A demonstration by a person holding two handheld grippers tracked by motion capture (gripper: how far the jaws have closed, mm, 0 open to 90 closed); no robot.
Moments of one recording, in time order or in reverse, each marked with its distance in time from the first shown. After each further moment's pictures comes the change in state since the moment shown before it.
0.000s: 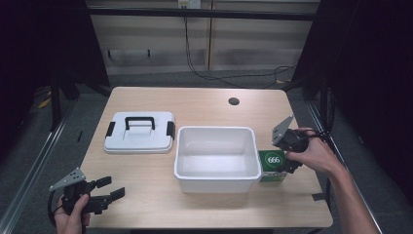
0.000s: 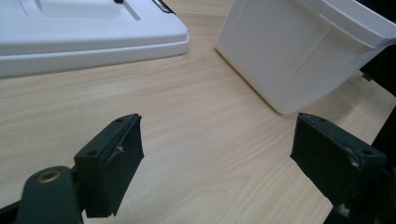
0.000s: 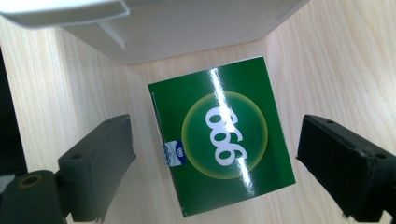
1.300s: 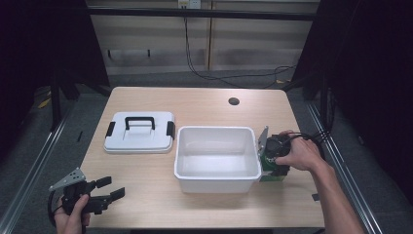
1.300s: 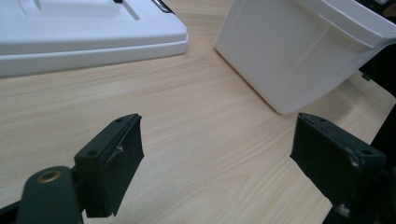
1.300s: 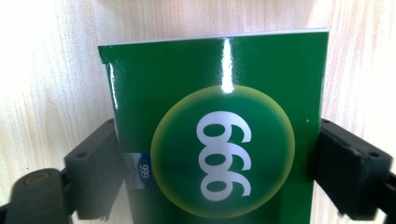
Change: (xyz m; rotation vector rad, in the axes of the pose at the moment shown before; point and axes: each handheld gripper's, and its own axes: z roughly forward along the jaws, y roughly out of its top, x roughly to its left) left arm 0.000 0.000 0.000 0.001 -0.001 -0.001; right arm -0.009 0.014 0.050 0.269 0.043 -0.170
